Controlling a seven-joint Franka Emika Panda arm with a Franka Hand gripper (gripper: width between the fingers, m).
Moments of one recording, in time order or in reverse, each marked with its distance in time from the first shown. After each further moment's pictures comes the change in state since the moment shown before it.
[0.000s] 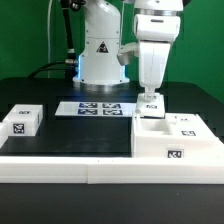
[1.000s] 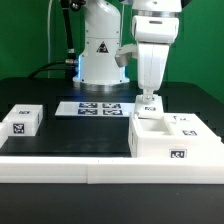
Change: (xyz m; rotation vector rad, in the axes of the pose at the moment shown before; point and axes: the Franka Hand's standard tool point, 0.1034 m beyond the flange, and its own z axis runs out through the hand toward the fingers) arm -0.004 0.006 0.001 0.004 -0.004 -0.027
